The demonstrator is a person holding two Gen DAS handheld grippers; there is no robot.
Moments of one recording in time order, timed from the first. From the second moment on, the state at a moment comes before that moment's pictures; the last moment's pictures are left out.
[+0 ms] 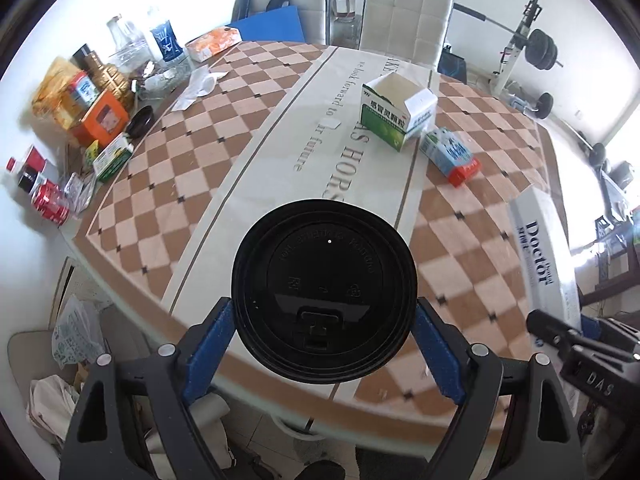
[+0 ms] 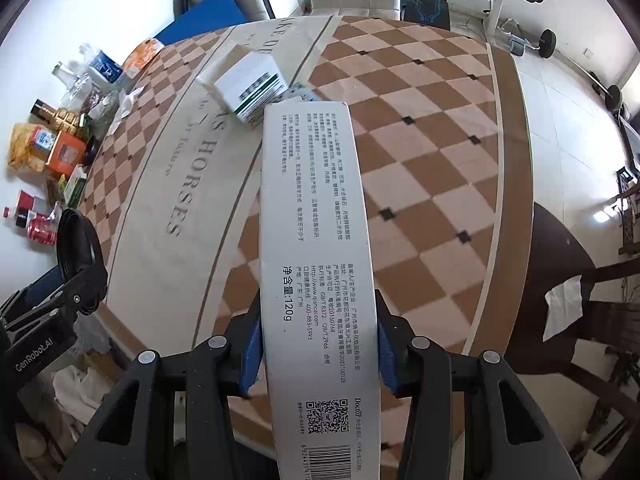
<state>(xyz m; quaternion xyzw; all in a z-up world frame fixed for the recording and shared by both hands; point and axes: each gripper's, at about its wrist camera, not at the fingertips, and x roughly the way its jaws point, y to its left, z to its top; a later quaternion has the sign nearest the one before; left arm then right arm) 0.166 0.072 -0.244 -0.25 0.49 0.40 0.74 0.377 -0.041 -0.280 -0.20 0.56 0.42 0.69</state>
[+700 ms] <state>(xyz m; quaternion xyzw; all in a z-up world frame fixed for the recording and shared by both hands) -0.032 -0.016 -0.439 -0.42 0.57 0.34 0.62 0.111 -0.201 -0.443 -0.27 0.66 0.43 0.56</state>
